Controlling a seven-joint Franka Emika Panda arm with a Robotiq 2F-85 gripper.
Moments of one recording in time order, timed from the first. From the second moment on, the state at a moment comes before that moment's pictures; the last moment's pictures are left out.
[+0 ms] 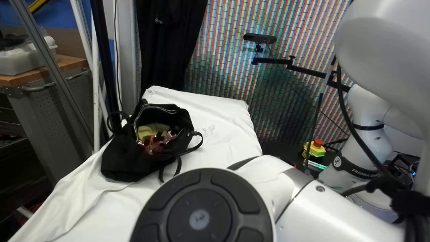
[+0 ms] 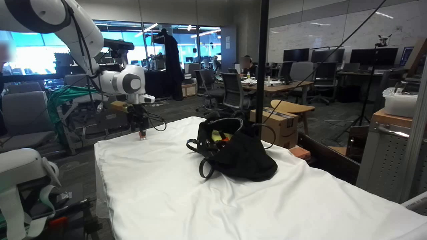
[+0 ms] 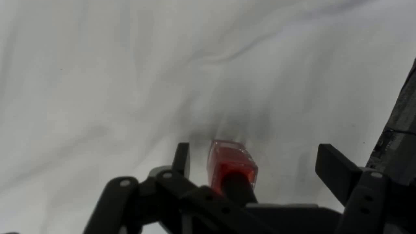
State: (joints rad) arm 0.57 0.61 0.22 -1.76 -0.08 2.31 0.42
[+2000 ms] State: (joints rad) arm 0.62 0.60 0.17 -1.80 -0.13 2.36 0.43
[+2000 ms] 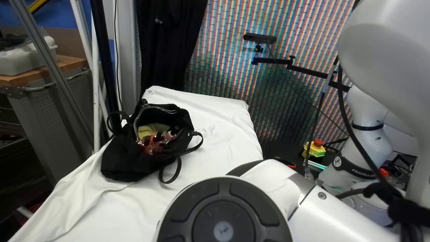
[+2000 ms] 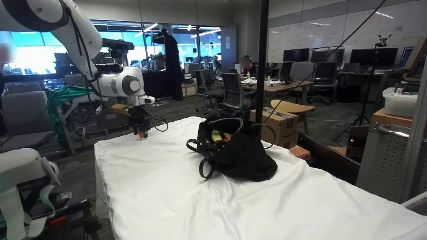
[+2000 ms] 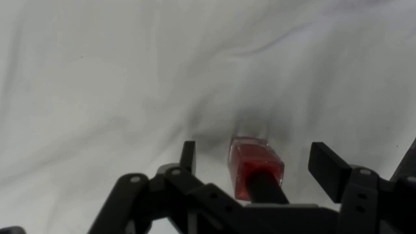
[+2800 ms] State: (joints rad) arm 0.62 0.60 0.15 -1.80 -0.15 2.36 0.43
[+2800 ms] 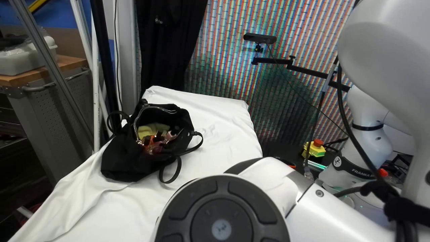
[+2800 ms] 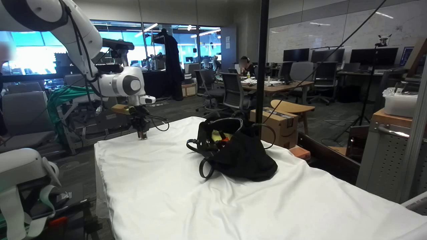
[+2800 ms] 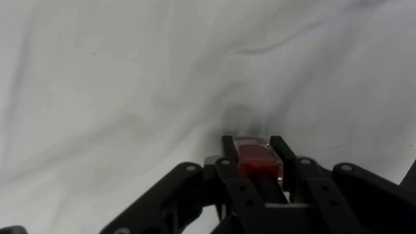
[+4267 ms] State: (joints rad) arm 0.37 0.35 0.04 -1.86 -0.15 2.29 0.45
